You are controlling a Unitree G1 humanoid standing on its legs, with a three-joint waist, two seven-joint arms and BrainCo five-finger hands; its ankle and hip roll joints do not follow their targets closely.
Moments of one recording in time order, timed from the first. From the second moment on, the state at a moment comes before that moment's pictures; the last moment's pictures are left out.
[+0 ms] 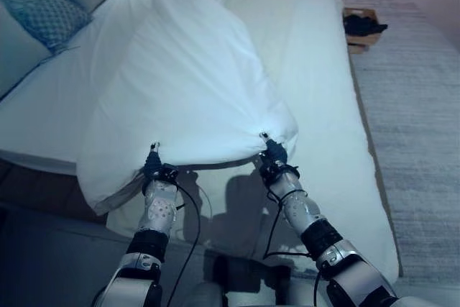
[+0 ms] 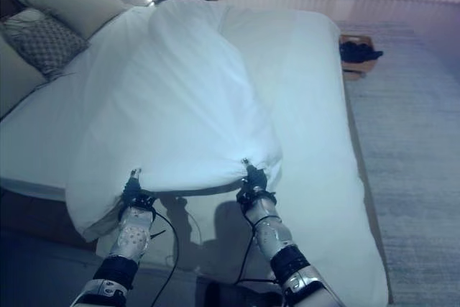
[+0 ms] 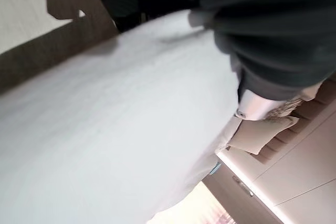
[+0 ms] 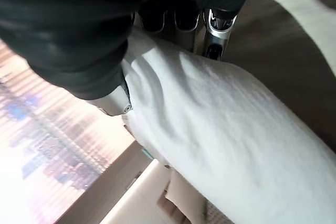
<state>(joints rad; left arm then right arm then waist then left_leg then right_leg) -0.40 0.18 0.02 0.57 -1.11 -0.23 0.34 -0.50 -0.03 0.31 0.57 0.93 -0.13 -0.27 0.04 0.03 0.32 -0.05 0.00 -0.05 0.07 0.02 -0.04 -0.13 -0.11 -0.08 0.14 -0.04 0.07</state>
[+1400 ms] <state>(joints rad) -0.28 0.04 -0.02 0.55 -1.15 -0.26 0.35 -0.31 -0.05 0.27 0.64 1.07 -0.09 -0.26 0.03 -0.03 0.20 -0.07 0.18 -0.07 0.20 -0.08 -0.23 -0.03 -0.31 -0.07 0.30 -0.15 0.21</state>
